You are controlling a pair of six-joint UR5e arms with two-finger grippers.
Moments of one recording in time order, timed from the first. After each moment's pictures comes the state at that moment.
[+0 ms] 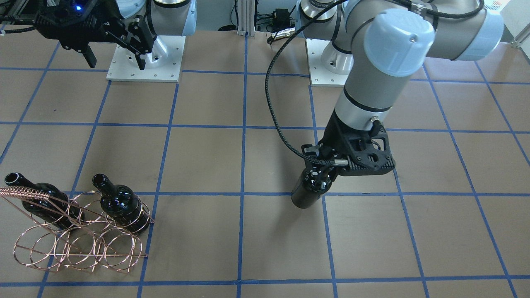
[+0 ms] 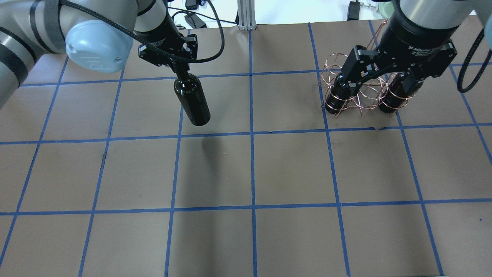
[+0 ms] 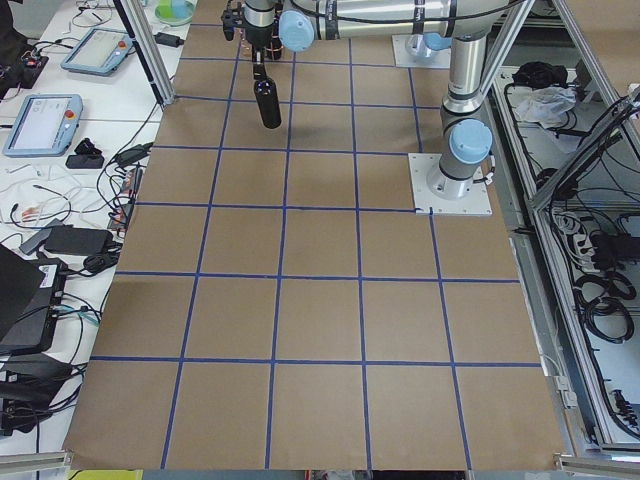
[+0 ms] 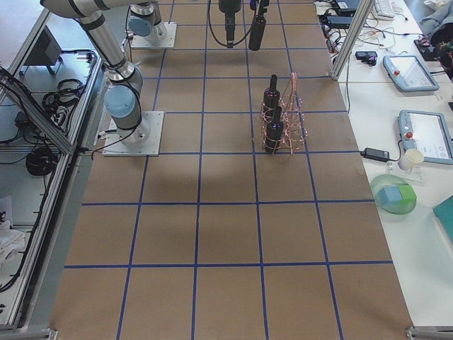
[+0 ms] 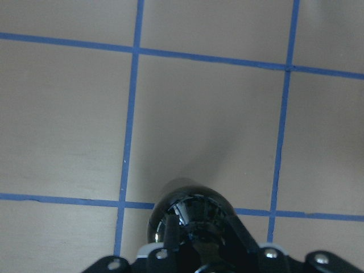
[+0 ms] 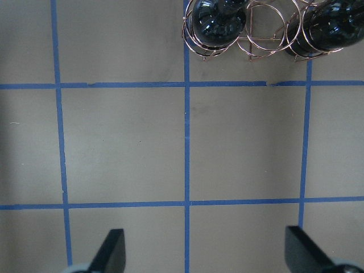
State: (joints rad) left arm -1.70 -1.81 -1.50 -1.26 1.52 -0.24; right arm 1.59 -1.68 1.53 -1.44 -1.60 0.02
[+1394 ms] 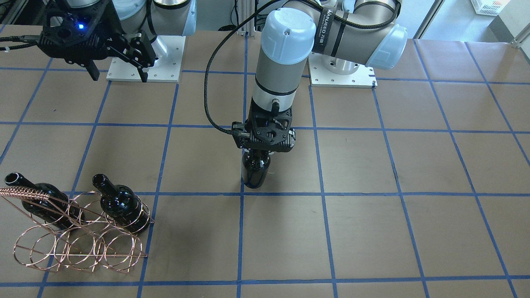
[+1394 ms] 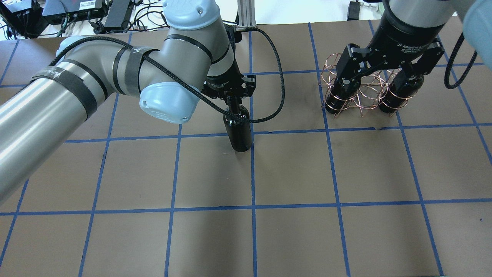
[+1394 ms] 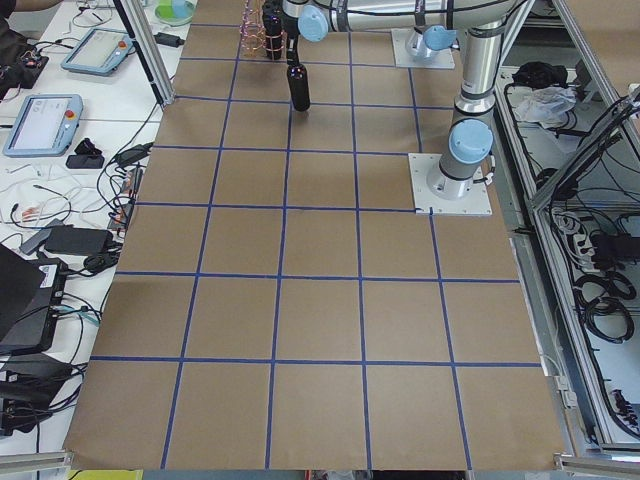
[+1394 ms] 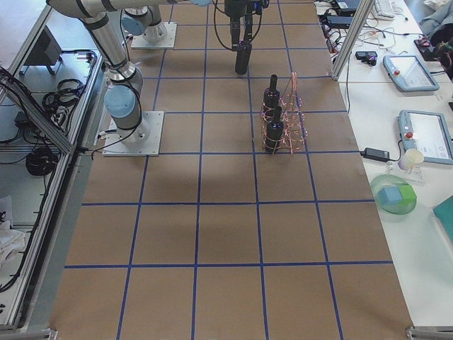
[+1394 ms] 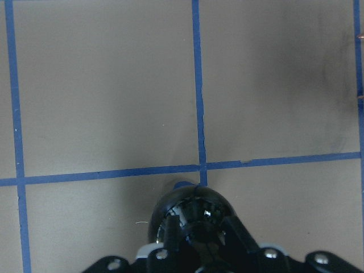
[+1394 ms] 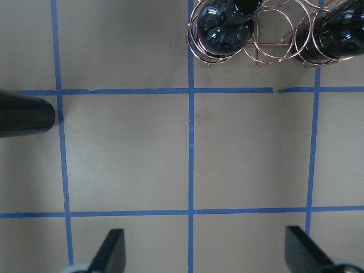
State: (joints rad) left arm -1.89 -1.82 -1.62 -1.12 1.51 -0.29; right arm 1.59 -1.64 1.53 -1.47 -1.59 0.02
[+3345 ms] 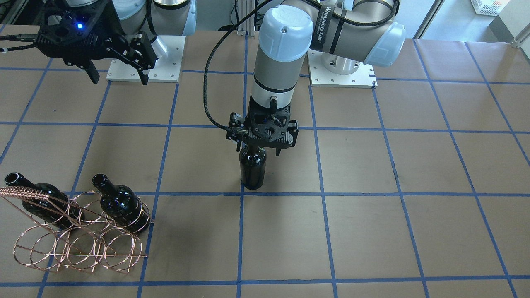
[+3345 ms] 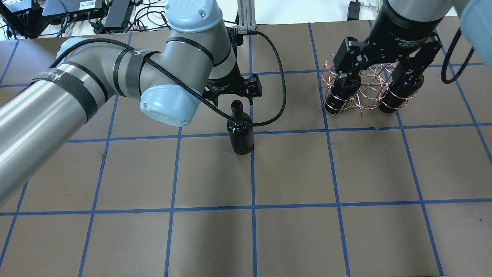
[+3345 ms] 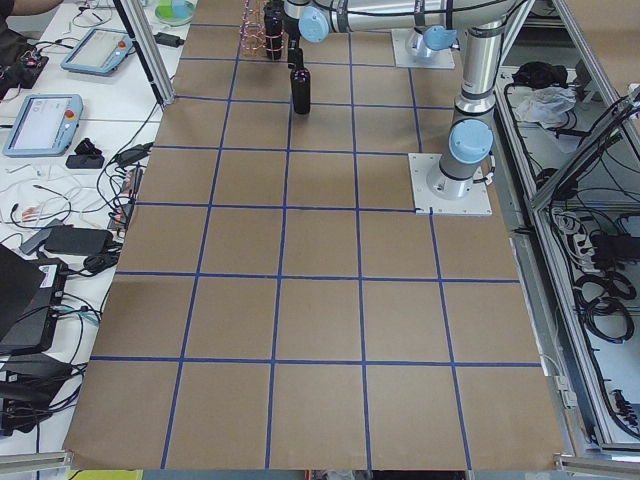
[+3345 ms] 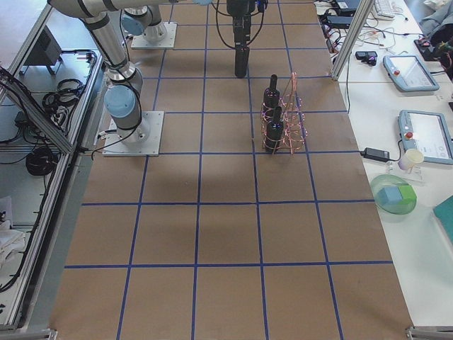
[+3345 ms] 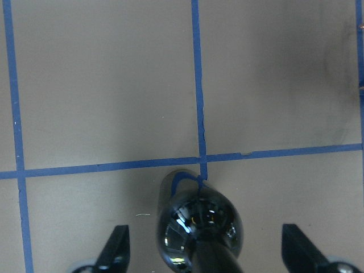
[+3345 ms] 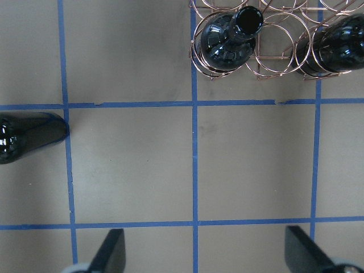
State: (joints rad) left arm -1.90 -1.80 -1.62 -1.15 1.51 -0.29; right arm 1.61 -1.63 1.52 -1.51 -1.59 0.05
